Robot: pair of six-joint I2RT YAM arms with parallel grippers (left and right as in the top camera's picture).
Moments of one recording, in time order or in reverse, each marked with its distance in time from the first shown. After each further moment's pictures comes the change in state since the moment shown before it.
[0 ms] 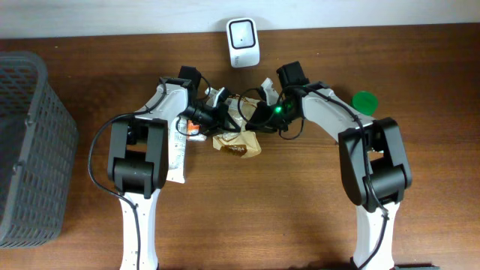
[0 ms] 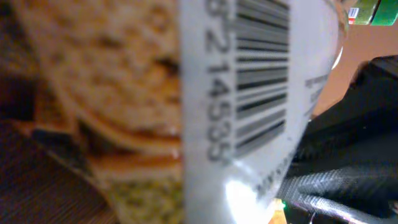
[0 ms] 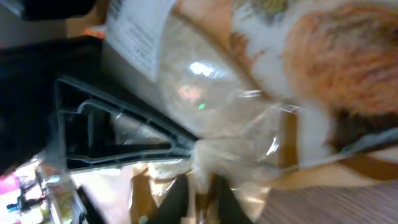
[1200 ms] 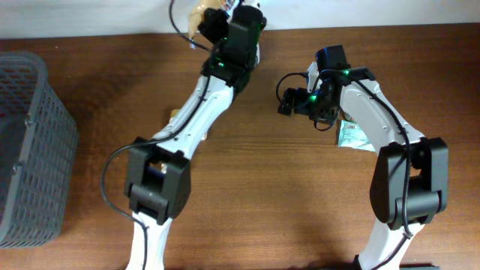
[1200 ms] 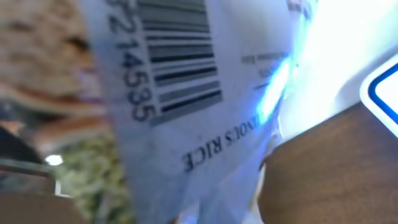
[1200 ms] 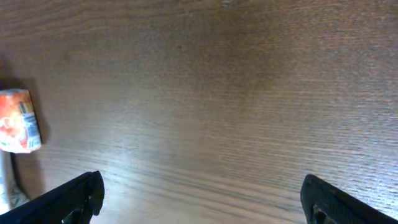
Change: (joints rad) left arm -0.292 -0.162 0.230 0.884 -1.807 0.897; right arm -0.145 -0.193 0.011 -0.229 0.442 -0.014
